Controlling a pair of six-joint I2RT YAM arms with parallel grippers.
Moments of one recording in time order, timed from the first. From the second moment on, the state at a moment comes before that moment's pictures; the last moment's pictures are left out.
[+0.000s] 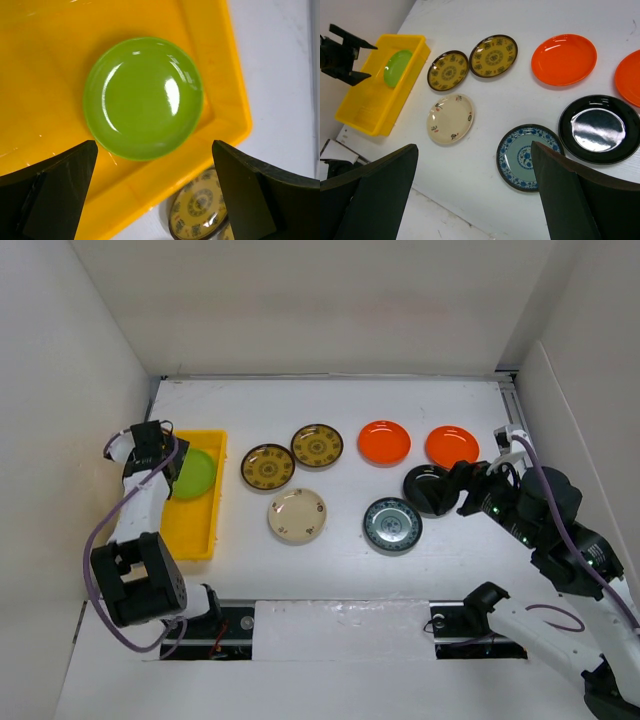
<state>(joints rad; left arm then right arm) 0.27 1.37 0.94 -0.42 -0.21 -0.98 0.58 0.65 1.12 -0.72 0.05 0.41</state>
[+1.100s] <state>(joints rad) -0.53 1.17 0.49 -0.26 -0.21 -1.03 0.58 0.64 1.10 -0.68 0.00 0.41</state>
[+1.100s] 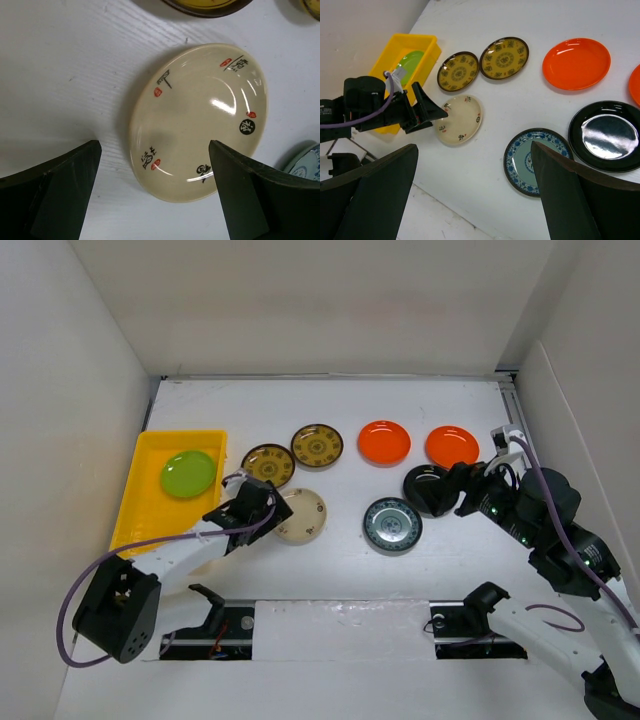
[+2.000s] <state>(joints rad) -0.54 1.19 0.57 -0.22 -0.17 -1.05 0.58 0.64 1.10 -0.68 -0.01 0.41</state>
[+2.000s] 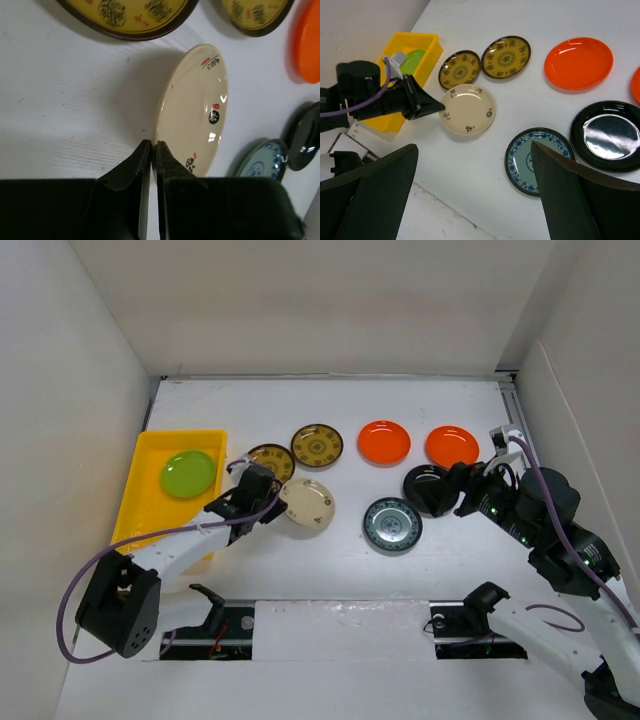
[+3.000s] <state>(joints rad) 0.39 1.38 0.92 -0.42 -0.18 -0.94 0.58 0.63 1.07 -0.61 -0.04 0.39</state>
